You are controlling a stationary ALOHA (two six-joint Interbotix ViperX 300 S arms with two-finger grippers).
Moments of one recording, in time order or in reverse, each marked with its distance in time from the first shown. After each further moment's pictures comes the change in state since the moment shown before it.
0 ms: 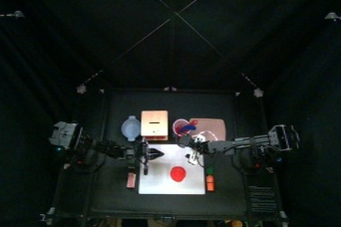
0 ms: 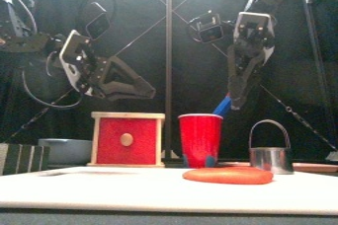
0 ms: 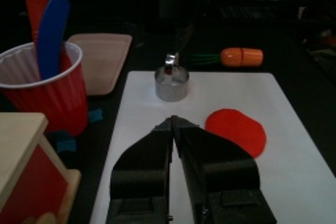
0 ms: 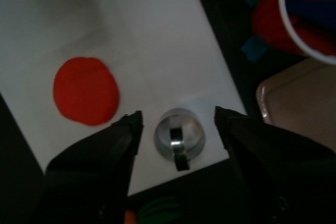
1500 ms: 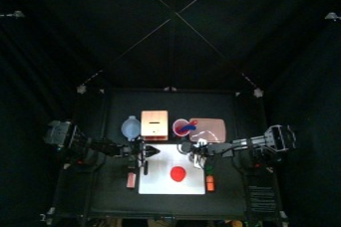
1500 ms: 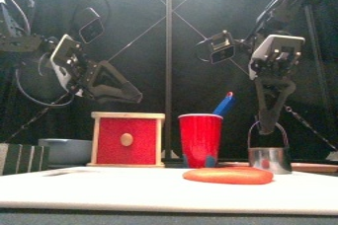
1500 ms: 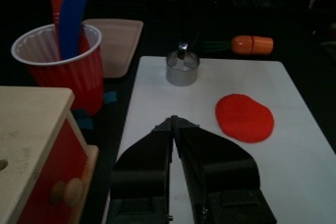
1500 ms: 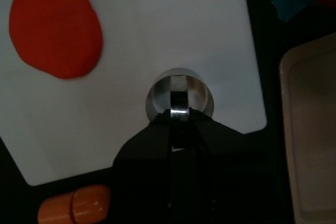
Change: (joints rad) left arm 0.034 -0.031 0.018 -0.005 0.067 -0.002; right arm 0.006 0.083 0.018 0.052 0.008 -0.170
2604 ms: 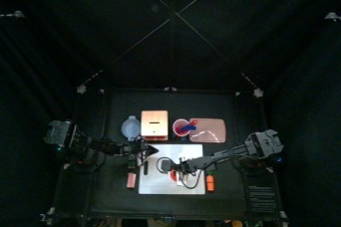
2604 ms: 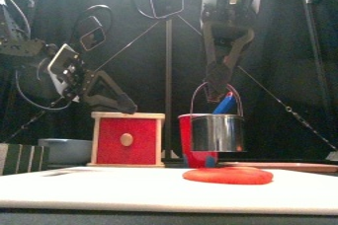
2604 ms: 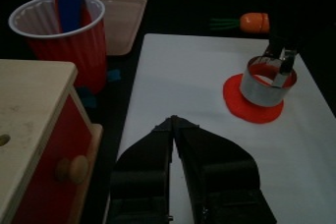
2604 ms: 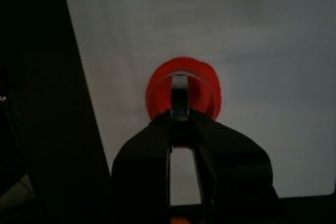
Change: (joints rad) left arm 0.029 0.000 0.008 0.002 0.069 0.003; right arm 0.161 0.262 -0.356 0.037 0.092 0.009
